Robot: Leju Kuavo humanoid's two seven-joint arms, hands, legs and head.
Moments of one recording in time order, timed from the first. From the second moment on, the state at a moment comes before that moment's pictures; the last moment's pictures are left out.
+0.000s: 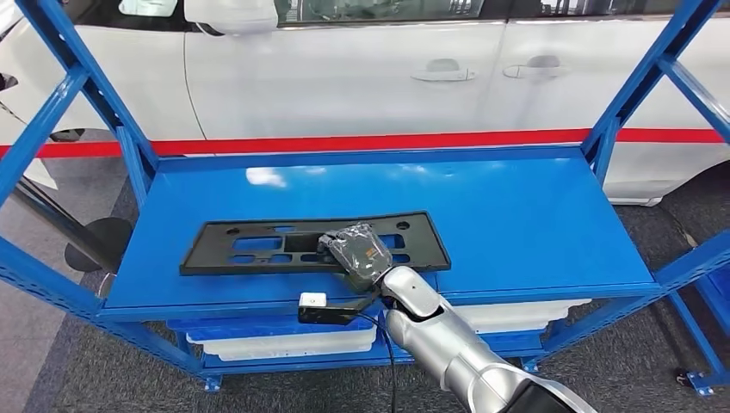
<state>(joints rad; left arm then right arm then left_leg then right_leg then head) -0.02 -0.06 0.31 -0.20 -0.27 0.16 -0.53 -0.65 0.26 0.68 -0.68 0.84 -0.46 -0.35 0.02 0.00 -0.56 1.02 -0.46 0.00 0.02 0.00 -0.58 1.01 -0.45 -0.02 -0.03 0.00</state>
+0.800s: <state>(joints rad) 0.00 -0.09 0.45 -0.20 -0.22 0.23 -0.52 -0.27 0.13 0.64 -1.54 -0.32 -0.11 -0.45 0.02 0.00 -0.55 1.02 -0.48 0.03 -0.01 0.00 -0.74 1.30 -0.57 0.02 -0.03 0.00</state>
